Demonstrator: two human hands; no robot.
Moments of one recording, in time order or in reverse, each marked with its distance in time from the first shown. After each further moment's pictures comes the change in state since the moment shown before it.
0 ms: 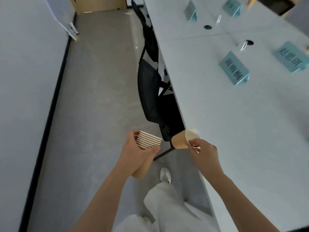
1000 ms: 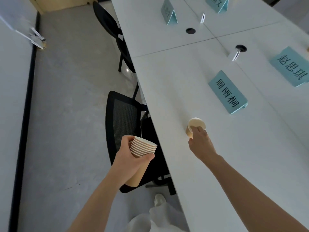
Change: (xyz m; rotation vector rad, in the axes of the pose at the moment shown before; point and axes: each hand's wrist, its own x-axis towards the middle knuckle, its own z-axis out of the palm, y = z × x) left_hand 0.251 0.127 0.053 0.082 -0.159 -0.026; right_hand 0.341 0.038 -0.023 -0.370 -0.109 0.136
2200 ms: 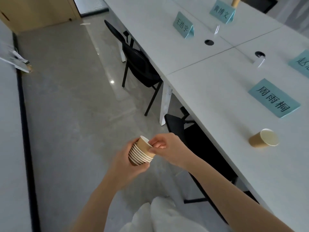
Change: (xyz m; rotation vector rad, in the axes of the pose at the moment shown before) left_hand 0.176 -0.091 -0.323 0.202 -0.204 0.276; right_hand 0.022 -0.427 0.063 0.582 -0.241 -0.132
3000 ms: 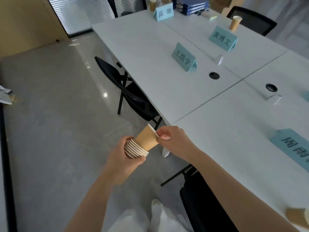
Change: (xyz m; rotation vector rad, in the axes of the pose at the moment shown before) left_hand 0.316 0.072 -0.116 0.007 0.013 -0.047; right_hand 0.279 -0.084 -0.150 -0.072 0.178 0.003
